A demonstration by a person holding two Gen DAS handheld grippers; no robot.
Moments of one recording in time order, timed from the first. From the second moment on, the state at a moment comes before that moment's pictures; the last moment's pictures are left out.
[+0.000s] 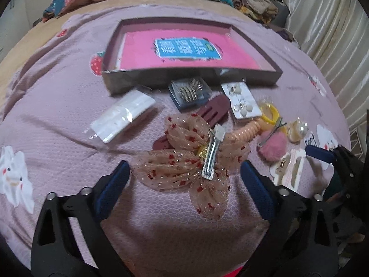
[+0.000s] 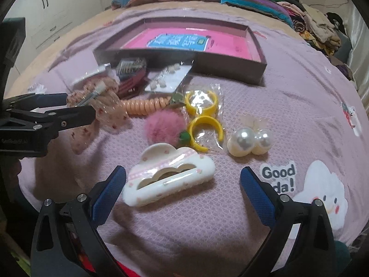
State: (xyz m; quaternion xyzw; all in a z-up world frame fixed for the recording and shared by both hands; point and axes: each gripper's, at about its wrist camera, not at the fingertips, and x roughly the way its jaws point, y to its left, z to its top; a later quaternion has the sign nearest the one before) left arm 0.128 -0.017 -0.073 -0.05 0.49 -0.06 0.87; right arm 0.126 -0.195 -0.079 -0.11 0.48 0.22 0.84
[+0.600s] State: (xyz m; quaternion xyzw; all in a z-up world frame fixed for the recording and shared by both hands) left arm 0.106 0.000 -0.054 -0.08 0.46 -0.05 0.88; right arm 0.114 -0.228 -0.061 -0.07 0.44 0.23 0.86
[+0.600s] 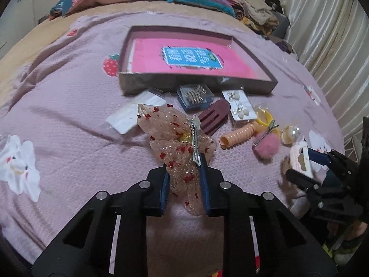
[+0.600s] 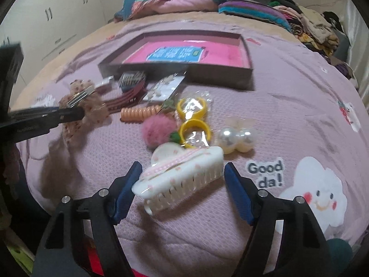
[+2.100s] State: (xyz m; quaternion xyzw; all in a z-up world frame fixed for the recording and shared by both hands) left arm 0.166 0.022 0.019 -0.10 0.37 -0.04 0.92; right arm 0.165 -0.238 -0.003 -0.03 0.39 0.24 0.89
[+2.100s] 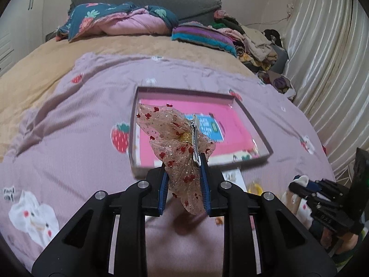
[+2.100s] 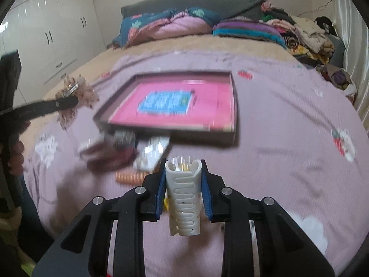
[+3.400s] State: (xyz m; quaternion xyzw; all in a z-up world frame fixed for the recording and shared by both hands) left arm 0.252 0.039 -0.038 -0.12 0.41 -0.01 0.90; right arm 0.317 -0.194 -0.033 -0.01 0.39 0.22 0.89
